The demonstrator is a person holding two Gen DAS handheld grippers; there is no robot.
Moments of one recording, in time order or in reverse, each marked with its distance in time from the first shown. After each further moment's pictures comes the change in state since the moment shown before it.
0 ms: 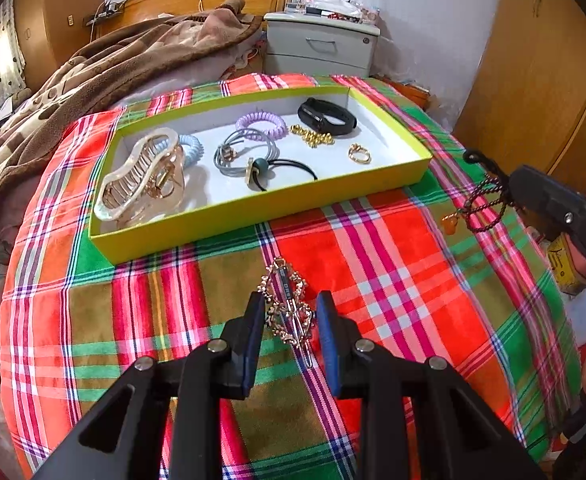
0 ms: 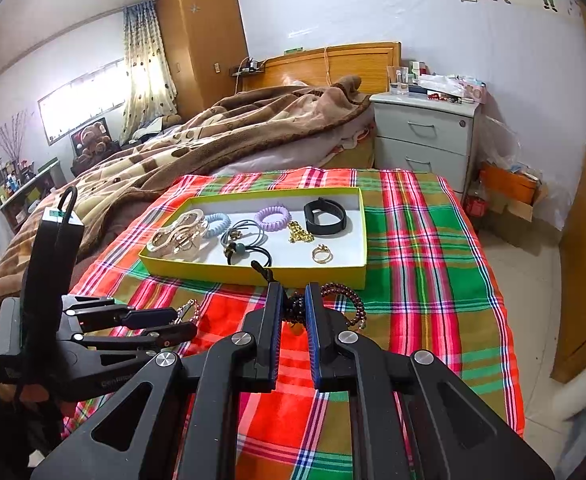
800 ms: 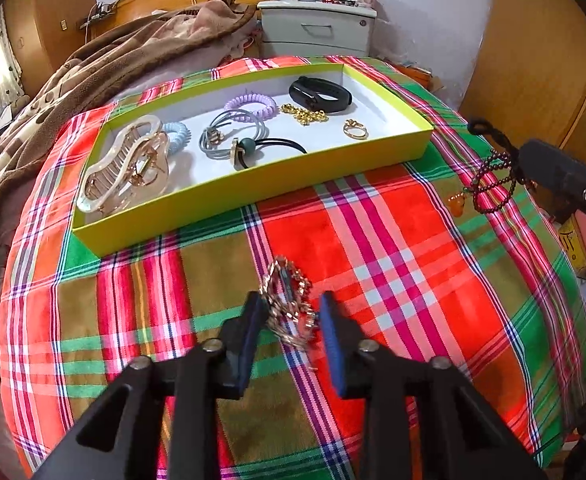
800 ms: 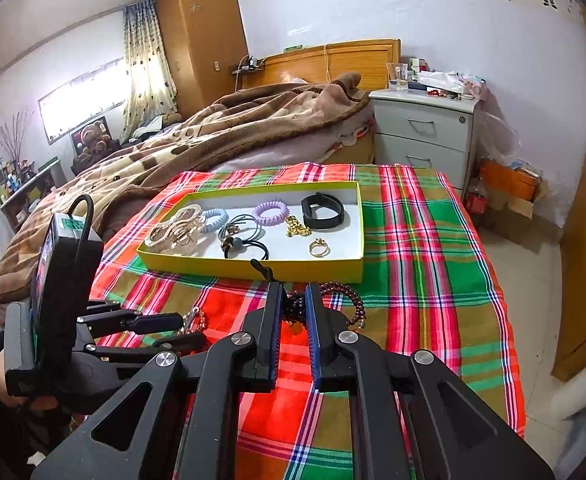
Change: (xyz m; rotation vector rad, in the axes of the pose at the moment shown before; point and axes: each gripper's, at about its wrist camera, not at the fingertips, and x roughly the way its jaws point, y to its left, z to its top) left arm 0.018 -0.013 -0.006 0.044 0.047 0.046; right arm 0.001 -0.003 -0.002 0.004 0.011 0.001
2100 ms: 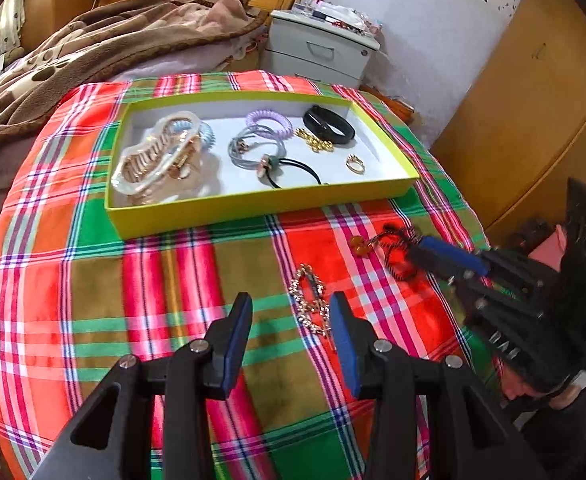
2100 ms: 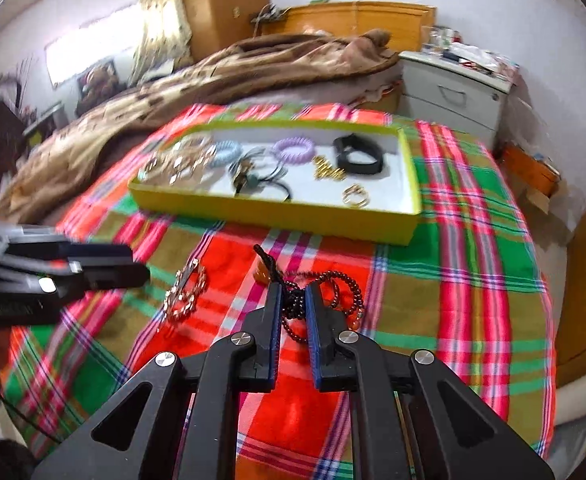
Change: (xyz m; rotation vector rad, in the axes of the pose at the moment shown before) left arm -0.029 0.047 -0.002 -0.140 -0.023 -0.198; right arm 0.050 0.019 -0.018 -0.091 0.167 0.005
